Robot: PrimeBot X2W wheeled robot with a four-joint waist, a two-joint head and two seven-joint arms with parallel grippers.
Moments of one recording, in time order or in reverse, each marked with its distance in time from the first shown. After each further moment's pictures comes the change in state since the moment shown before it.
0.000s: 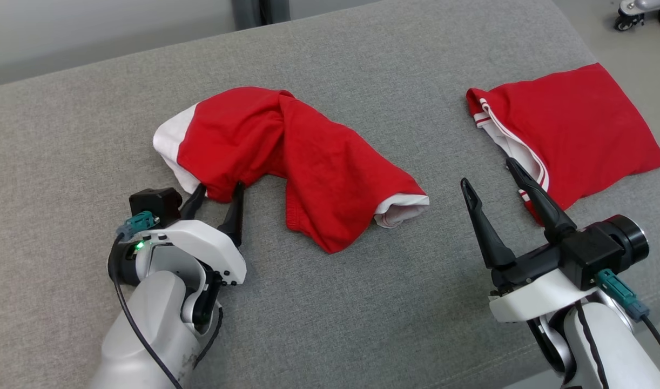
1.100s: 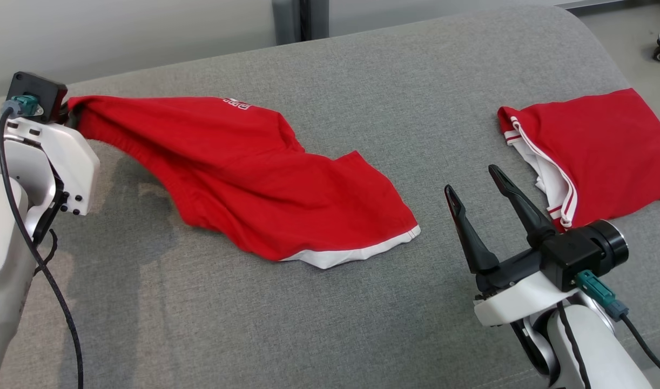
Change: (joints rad) left arm -0.284 0.434 -0.185 -0.058 0.211 -0.029 0.317; right arm -0.006 0.038 0.020 0.036 -0.008 0.000 0.000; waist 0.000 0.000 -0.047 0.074
